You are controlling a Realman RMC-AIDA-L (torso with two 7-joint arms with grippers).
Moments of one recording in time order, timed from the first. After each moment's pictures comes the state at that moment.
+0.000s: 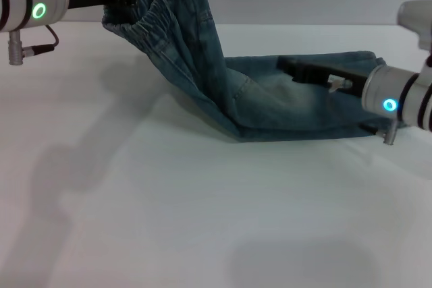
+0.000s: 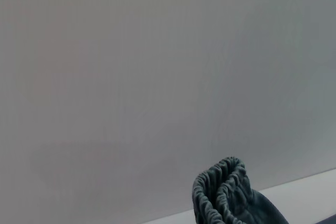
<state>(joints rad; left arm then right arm) -0.37 -2.06 -1.64 -1.73 2.61 -0.97 0.15 0.54 2.06 1.71 0.64 -1.26 0.74 -1.34</state>
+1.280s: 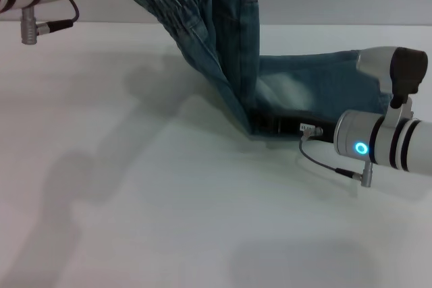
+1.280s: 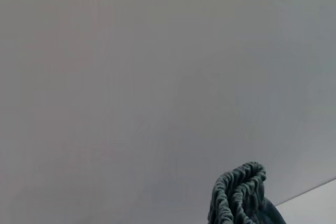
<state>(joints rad) -0.37 -2.06 -1.58 -1.92 2.61 -1.01 0.14 0.55 2.08 1.49 0.55 -1.16 0.72 -1.34</state>
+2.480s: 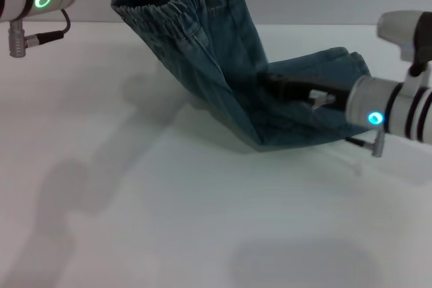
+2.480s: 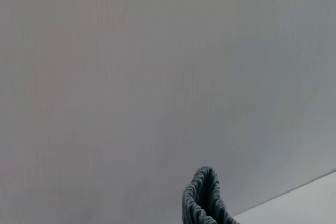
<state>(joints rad) -0.31 -2.06 -1.56 -1.98 2.61 -1.04 0.14 0.52 2.08 1.63 0.70 -1.31 0.78 -1.32</state>
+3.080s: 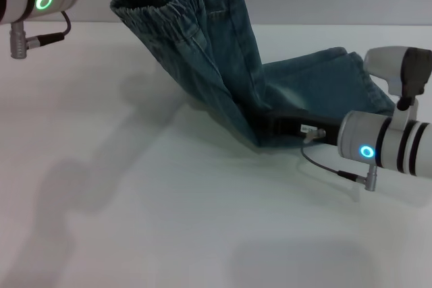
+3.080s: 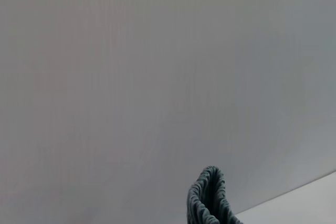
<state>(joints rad) -0.31 -2.06 -1.56 -1.97 2.61 -1.03 0.14 0.47 2.08 1.51 0.67 -1.22 0.77 -1.30</state>
